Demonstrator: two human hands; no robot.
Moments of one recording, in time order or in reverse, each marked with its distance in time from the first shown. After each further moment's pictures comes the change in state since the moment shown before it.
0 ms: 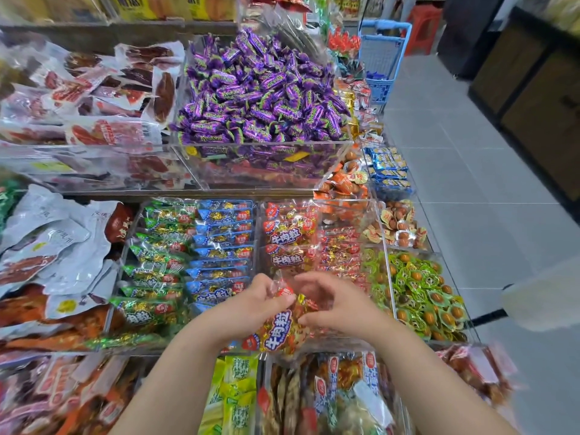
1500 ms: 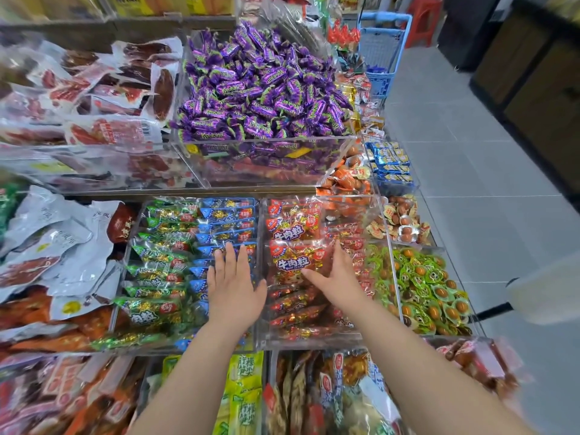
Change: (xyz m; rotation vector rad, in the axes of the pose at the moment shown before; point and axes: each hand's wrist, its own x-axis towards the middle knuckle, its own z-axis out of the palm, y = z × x) left_hand 0.043 -0.029 0.004 0.611 0.616 -0.085; right_hand 0.060 0.045 0.014 -0.043 0.347 0.319
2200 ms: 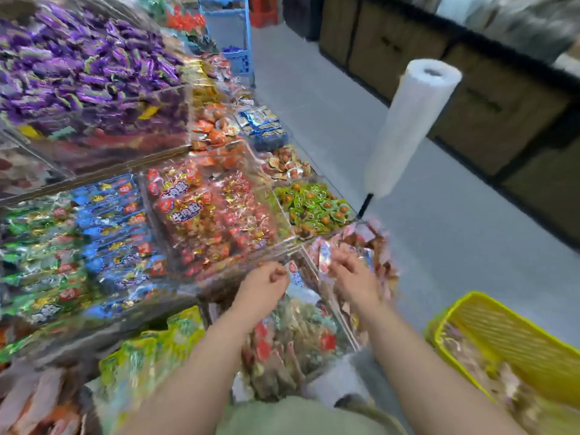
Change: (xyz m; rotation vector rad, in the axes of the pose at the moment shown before) left_hand -0.148 0.090 0.069 -0.532 -0.478 0.454; right_hand -0.222 0.134 -0.043 0.488 0.593 0.240
